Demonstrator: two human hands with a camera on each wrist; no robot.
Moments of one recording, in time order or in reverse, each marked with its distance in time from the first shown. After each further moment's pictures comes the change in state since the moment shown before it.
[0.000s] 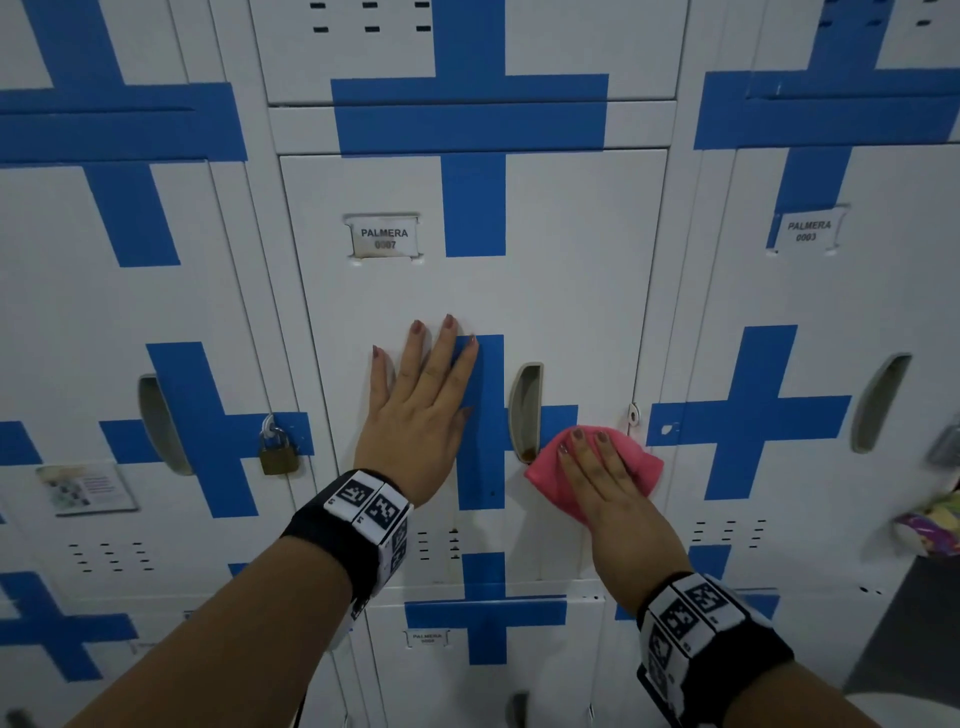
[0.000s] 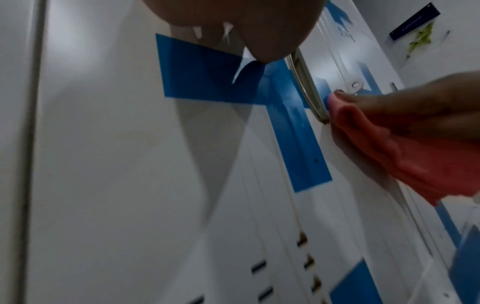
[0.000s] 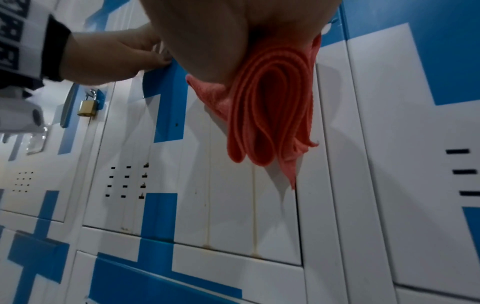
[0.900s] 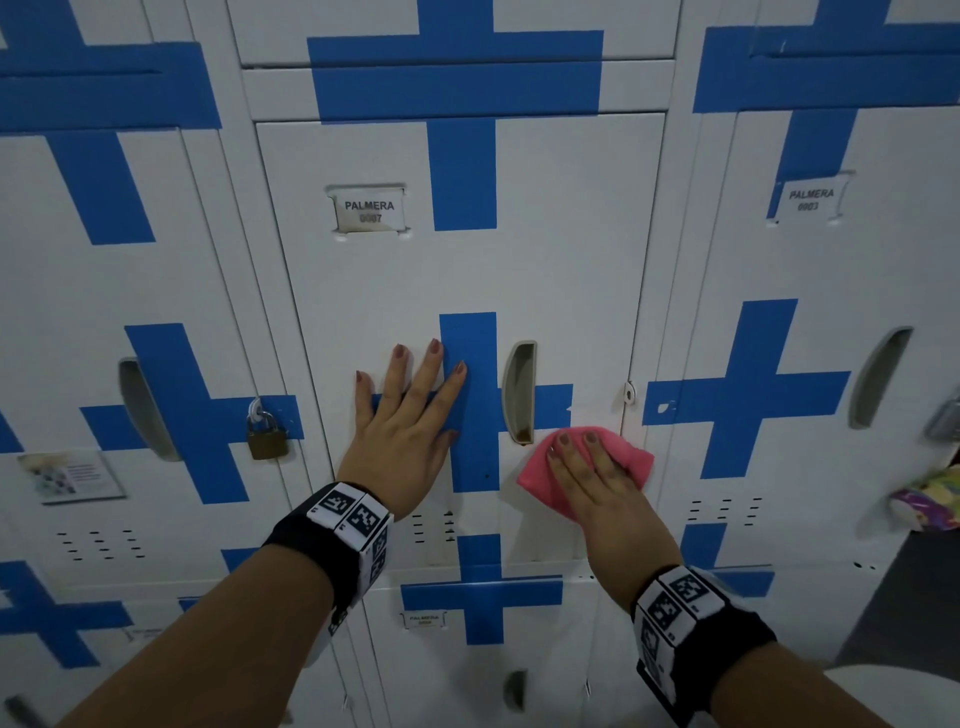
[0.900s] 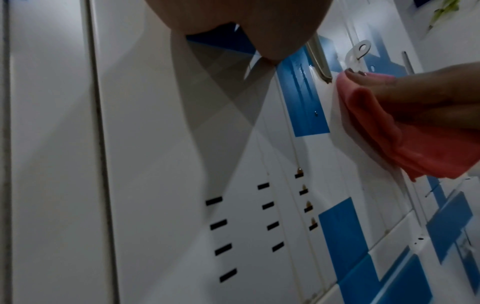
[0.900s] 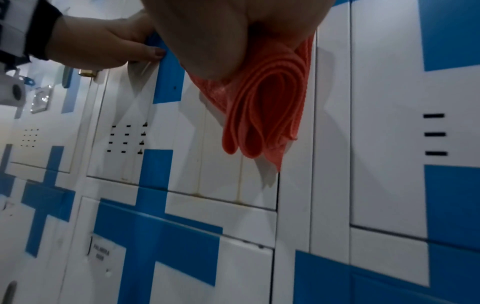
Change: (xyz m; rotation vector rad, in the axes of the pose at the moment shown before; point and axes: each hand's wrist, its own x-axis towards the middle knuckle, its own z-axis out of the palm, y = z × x) left_hand -0.033 -0.007 0.029 -0.032 -0.082 0.004; right_hand -0.005 0.018 0.037 -0.161 0.133 -0.097
